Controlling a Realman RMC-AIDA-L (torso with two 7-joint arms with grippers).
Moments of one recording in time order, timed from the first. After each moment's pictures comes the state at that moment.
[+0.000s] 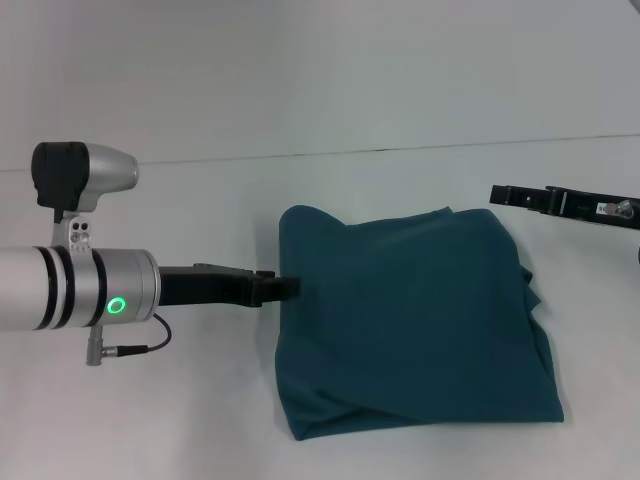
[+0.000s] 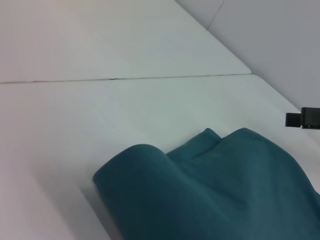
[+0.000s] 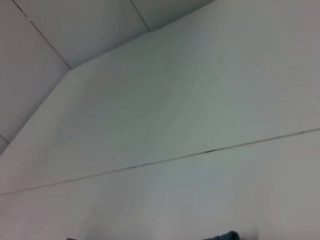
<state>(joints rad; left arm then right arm) -0.70 -2.16 0.93 0.67 2.12 1.11 -2.04 0.59 2.00 -0.69 -0.64 -2.02 -1.04 2.07</state>
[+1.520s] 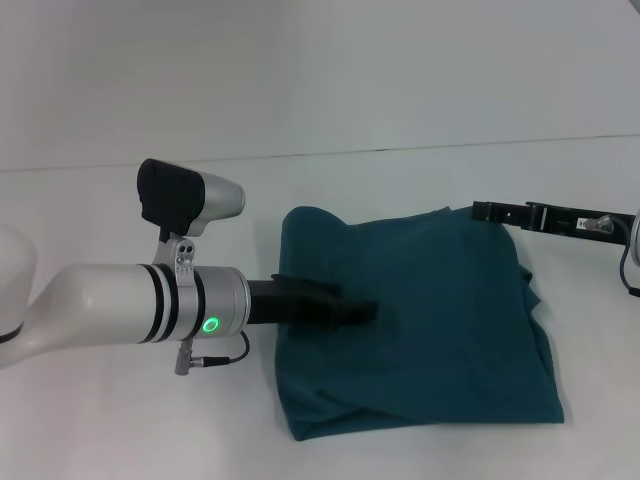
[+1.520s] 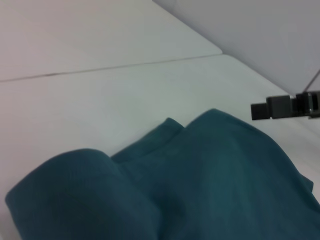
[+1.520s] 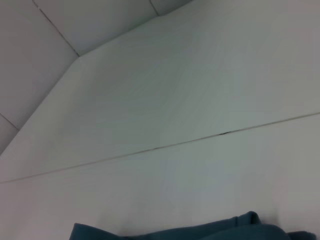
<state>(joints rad) -0.84 -2.18 1.18 0.39 1.82 0.86 -1.80 0.59 2.03 -0.70 -0.63 -2.03 -1.04 2.06</state>
